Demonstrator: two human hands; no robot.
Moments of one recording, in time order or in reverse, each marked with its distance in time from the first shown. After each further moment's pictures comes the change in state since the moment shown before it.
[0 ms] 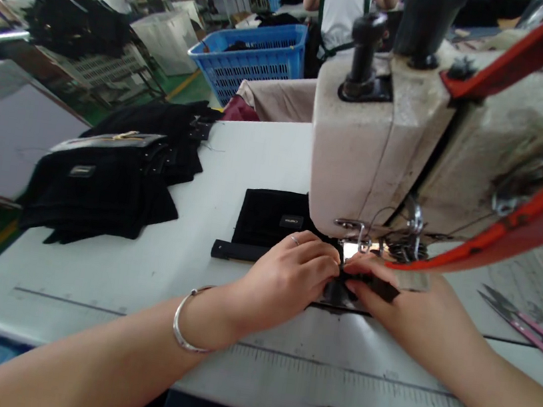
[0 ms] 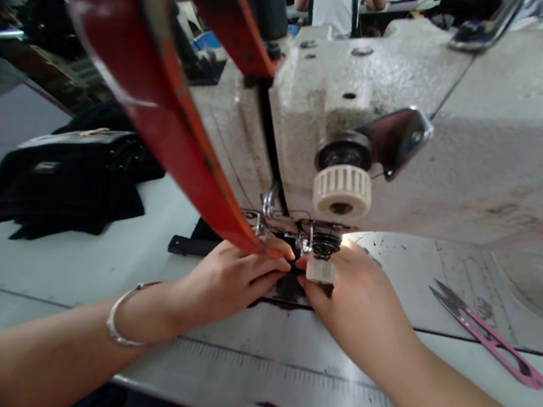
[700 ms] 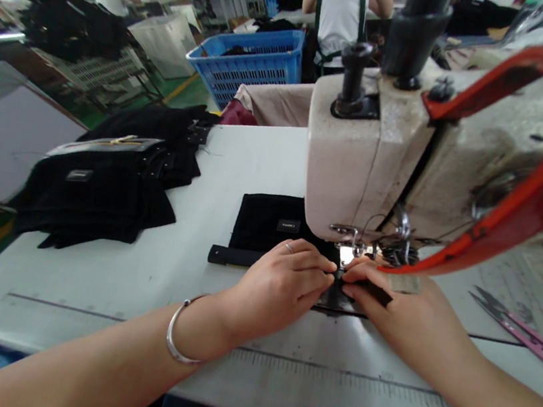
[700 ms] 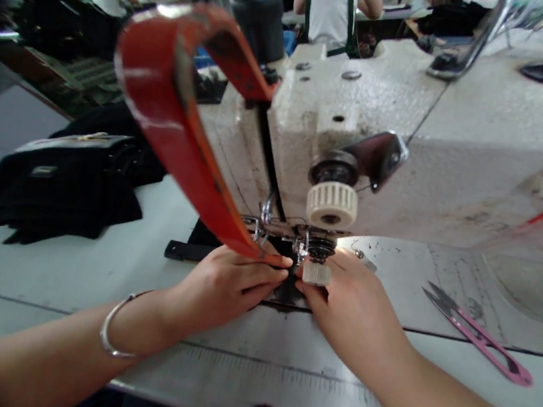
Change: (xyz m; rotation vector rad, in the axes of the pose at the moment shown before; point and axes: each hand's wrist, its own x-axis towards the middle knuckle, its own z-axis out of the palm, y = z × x) left_hand -0.007 0.002 -0.003 -0.038 0.005 -0.012; right_hand -0.006 0.001 0.006 -0.039 -0.027 0.031
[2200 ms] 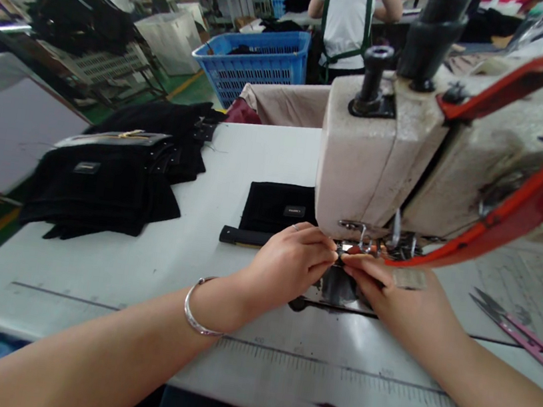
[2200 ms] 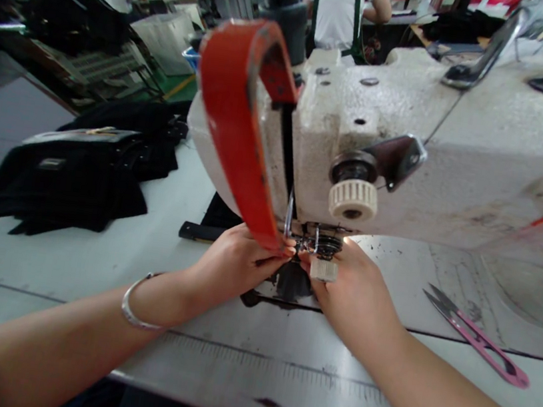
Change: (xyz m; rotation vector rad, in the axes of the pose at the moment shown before) left_hand 0.015 -0.018 0.011 0.066 0.087 -0.030; right_hand 0.012 0.005 0.002 -0.106 0.062 -0.112
